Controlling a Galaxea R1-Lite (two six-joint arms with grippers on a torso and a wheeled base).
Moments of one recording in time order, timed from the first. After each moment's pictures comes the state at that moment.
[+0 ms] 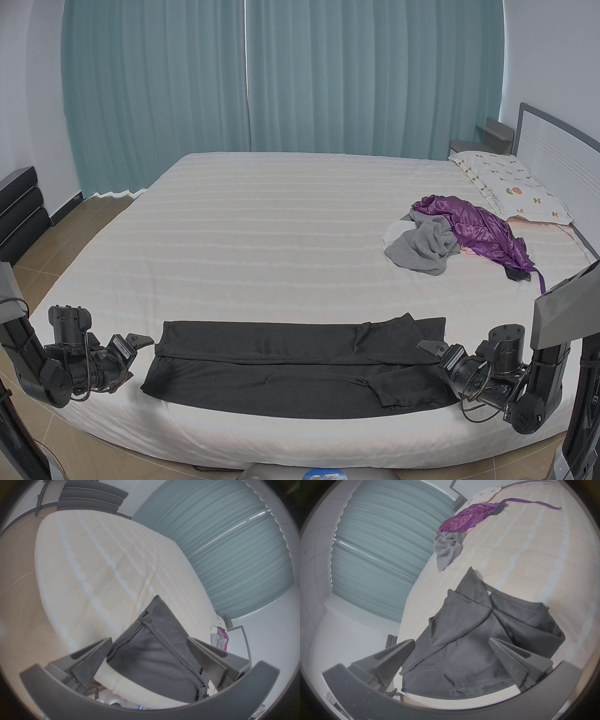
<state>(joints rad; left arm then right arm) 0.11 1.94 -0.28 -0.95 -0.23 -0.85 0.34 2.23 -0.17 -1.55 0.00 1.06</state>
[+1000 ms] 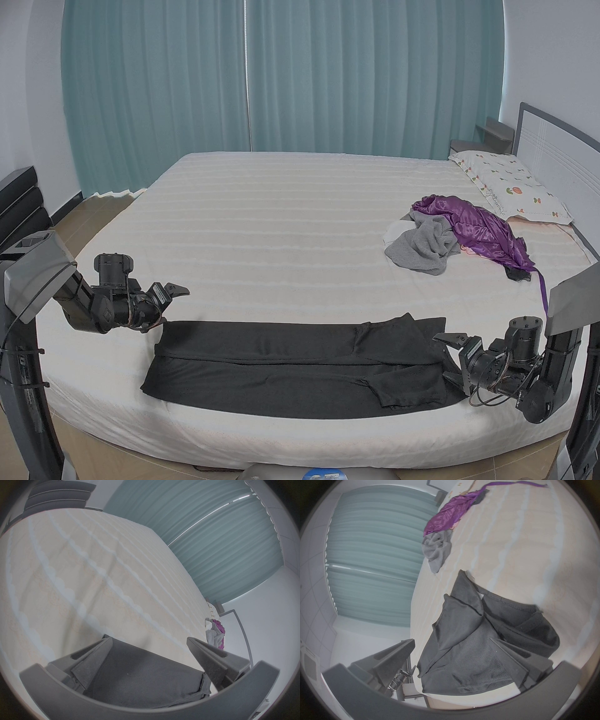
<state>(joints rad) 0.08 2.29 -1.05 -0.59 -0.38 -0.71 0.18 2.23 -0.17 -1.55 0.24 1.19</state>
